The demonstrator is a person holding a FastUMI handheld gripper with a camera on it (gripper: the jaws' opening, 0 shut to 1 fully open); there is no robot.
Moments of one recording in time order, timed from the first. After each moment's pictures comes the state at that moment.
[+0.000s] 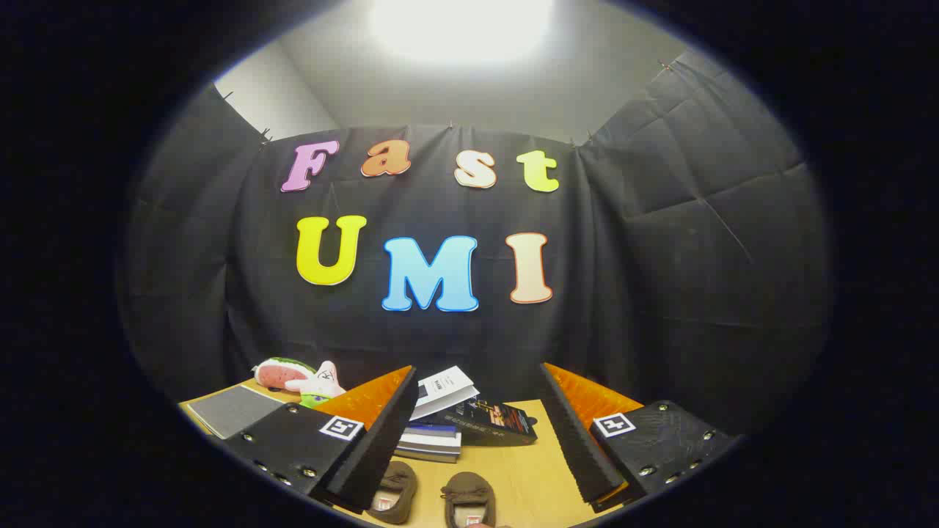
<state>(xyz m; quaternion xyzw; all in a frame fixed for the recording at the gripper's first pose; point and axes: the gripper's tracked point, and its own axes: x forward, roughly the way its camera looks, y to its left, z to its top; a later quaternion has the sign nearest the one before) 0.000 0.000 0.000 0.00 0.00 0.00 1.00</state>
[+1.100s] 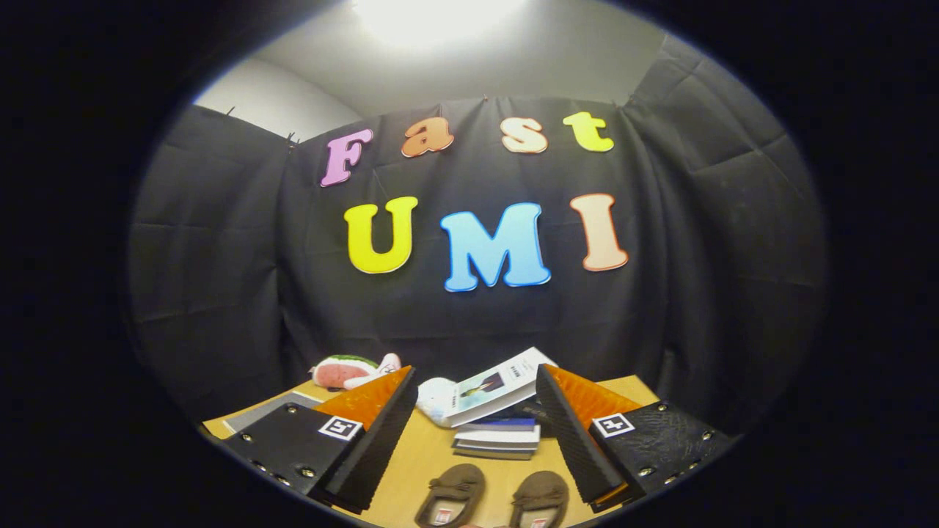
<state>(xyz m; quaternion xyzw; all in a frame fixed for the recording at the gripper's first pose) 0.056 0.087 -0.043 0.08 0.07 0.15 0.98</state>
